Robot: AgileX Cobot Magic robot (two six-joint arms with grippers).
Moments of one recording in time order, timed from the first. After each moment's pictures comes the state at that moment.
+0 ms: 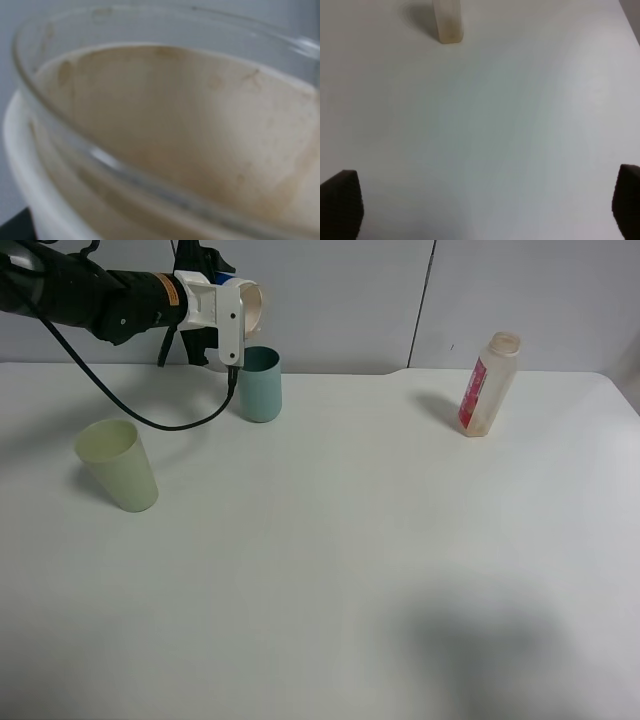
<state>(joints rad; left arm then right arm) -0.24 2.09 -1.38 0.48 -0.37 1.10 0.04 0.00 -0.49 -0.06 1.07 0.03</state>
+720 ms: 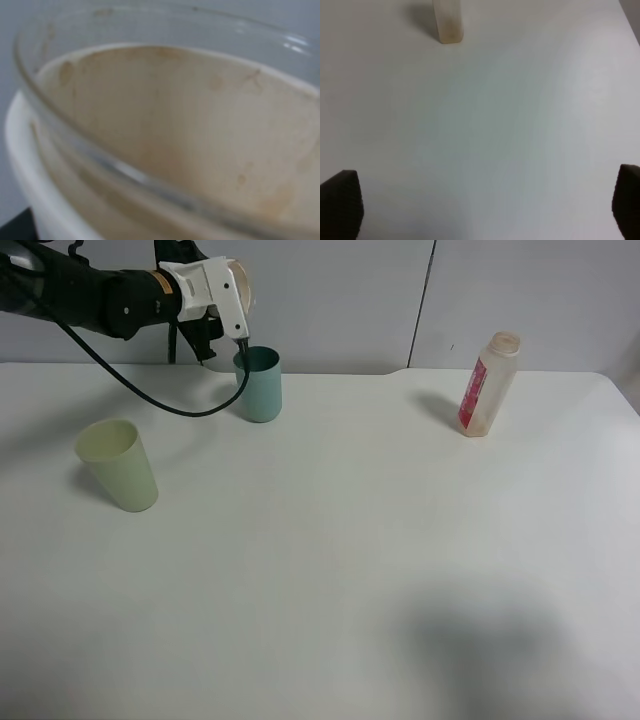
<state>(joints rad) -0.24 2.09 -1.38 0.21 -0.37 1.10 0.04 0.00 -0.49 -0.06 1.07 0.03</state>
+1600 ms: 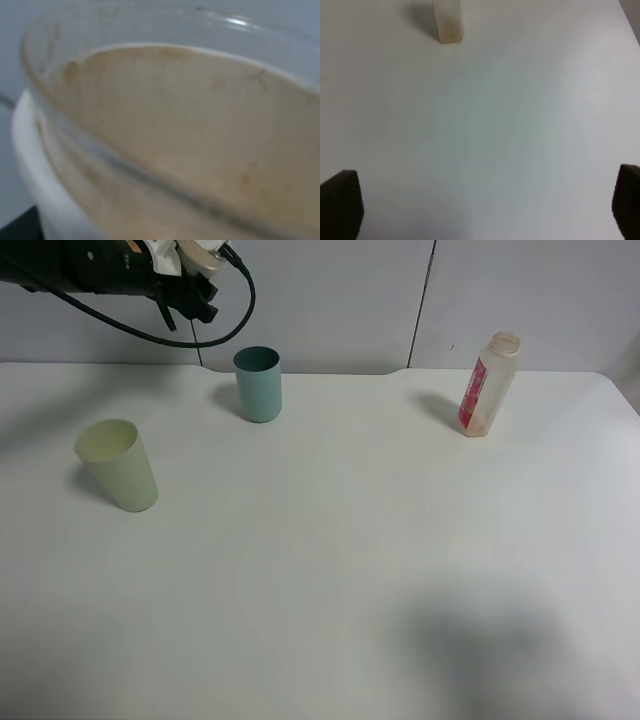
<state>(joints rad) -0.24 2.00 -1.38 -0.09 -0.25 0.75 0.04 0.00 -0.49 -0.06 1.07 0.03</state>
